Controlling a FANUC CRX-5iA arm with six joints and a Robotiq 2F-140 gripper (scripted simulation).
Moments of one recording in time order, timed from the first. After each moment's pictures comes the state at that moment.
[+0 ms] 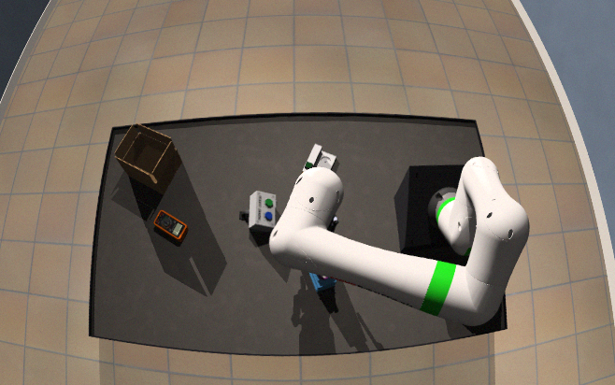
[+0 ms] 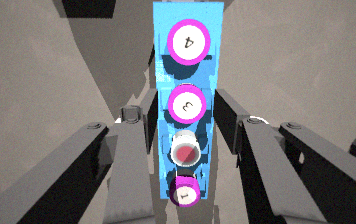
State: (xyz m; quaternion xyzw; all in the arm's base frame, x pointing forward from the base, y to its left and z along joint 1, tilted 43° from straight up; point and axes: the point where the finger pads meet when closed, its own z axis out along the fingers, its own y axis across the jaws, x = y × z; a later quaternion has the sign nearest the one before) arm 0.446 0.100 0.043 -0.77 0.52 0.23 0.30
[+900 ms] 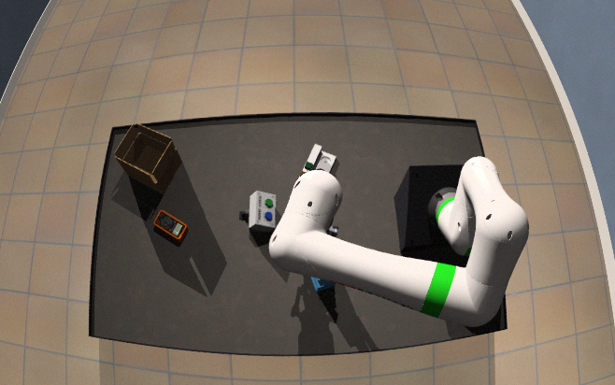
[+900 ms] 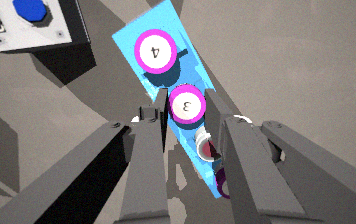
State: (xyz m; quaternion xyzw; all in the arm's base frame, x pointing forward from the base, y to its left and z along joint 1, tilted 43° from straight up) arm 0.446 0.100 0.043 -0.61 0.70 0.30 0.22
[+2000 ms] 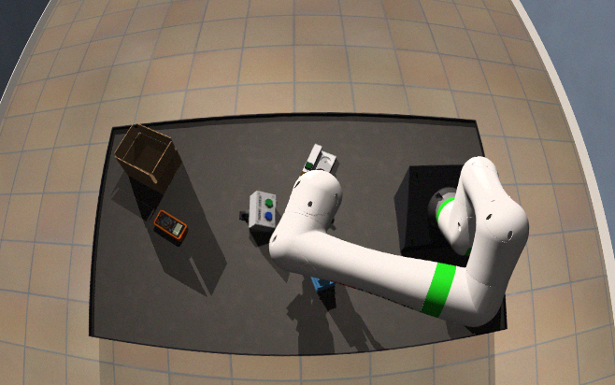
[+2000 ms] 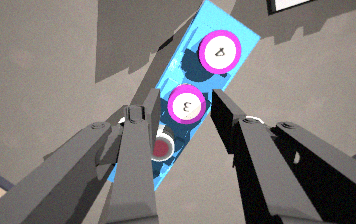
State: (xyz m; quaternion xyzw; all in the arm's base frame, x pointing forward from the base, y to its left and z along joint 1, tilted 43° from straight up) arm 0.446 0.099 0.043 -0.88 0.31 0.15 0.33
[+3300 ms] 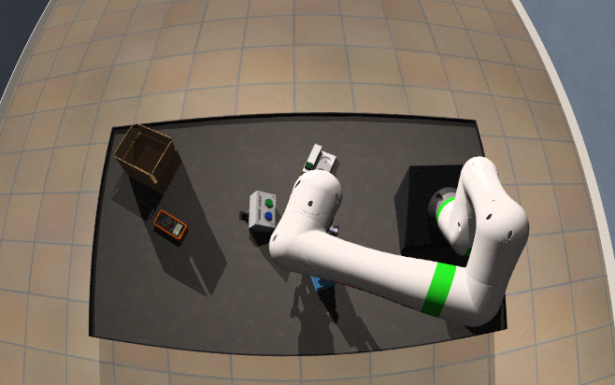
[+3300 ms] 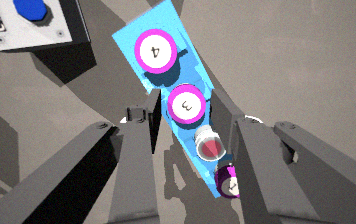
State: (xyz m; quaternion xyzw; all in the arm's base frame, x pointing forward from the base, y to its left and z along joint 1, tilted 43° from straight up) arm 0.446 0.099 0.043 -0.61 0.70 0.30 0.22
